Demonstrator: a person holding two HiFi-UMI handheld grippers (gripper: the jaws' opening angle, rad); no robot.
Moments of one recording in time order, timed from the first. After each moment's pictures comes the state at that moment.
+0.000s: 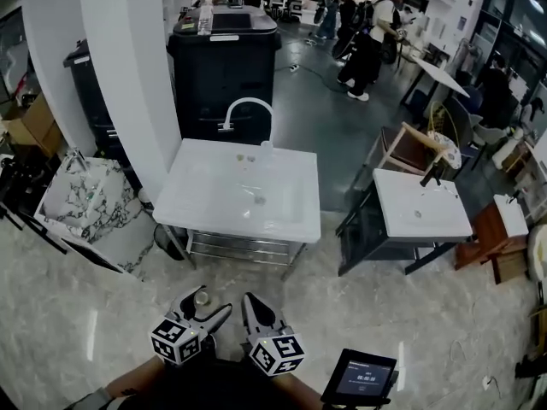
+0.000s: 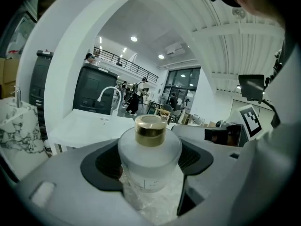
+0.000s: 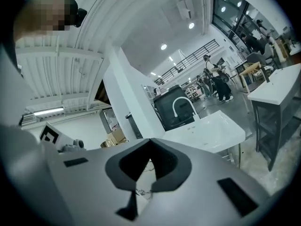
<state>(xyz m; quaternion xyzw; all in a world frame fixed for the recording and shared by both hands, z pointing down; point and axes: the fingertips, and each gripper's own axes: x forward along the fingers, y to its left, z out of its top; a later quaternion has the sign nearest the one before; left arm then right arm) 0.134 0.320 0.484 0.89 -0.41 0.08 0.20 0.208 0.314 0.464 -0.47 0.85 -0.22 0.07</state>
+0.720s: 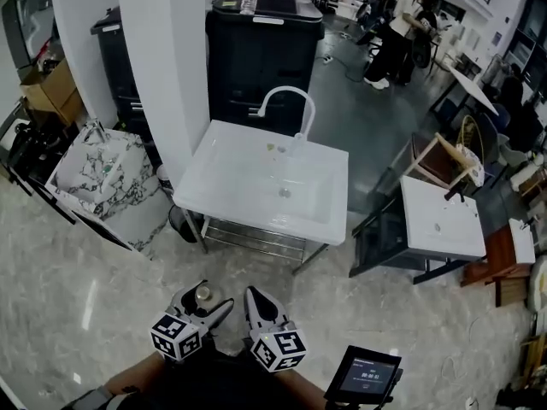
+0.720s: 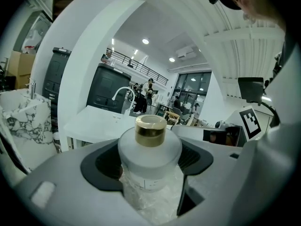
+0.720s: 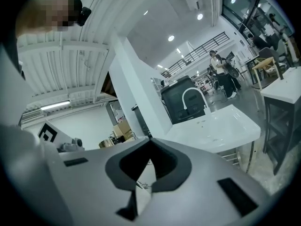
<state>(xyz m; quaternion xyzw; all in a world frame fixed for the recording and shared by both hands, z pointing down) 0.079 0.312 0.499 0.86 -0.46 0.05 0.23 0.151 0.293 0.477 -0.42 0.88 -0.22 0.03</state>
